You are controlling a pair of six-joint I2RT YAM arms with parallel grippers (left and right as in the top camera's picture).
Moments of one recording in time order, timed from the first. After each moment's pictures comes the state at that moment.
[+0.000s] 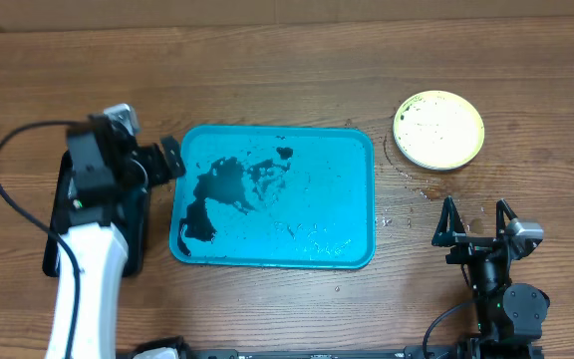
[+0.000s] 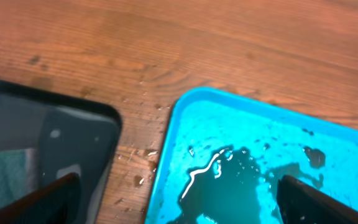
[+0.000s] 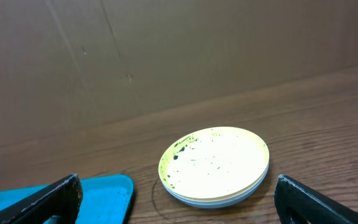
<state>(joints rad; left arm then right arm) 0.16 1.23 0.89 -0.44 0.13 -0.14 -0.05 0.01 0.02 -0.03 -0.08 0.25</state>
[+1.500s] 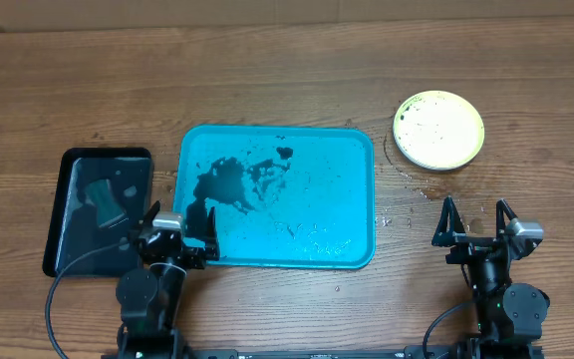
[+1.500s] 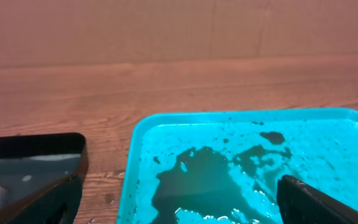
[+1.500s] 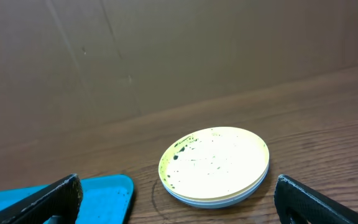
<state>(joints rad) 0.04 0.30 0.02 0.09 0.15 0.01 -0.05 0.01 0.02 -0.03 -0.08 0.25</state>
